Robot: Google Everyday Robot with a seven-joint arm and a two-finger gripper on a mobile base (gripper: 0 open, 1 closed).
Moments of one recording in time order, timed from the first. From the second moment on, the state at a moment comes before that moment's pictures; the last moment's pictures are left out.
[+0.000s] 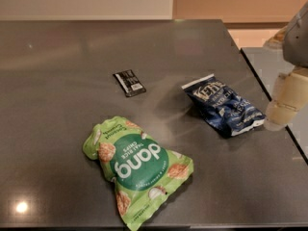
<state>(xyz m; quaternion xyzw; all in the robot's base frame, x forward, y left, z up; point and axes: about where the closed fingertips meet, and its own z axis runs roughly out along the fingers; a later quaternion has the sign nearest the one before) 0.438 -0.217 0.976 -0.60 0.78 -0.03 0.16</state>
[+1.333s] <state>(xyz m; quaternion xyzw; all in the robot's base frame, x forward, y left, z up) 0.479 -0.241 0.922 -0.55 0.83 -0.03 0.12</state>
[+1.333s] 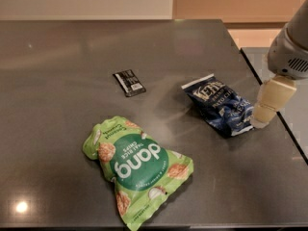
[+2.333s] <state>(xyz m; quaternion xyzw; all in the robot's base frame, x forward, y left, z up) 0.478 -0.238 0.863 -0.53 0.84 -0.01 0.12</state>
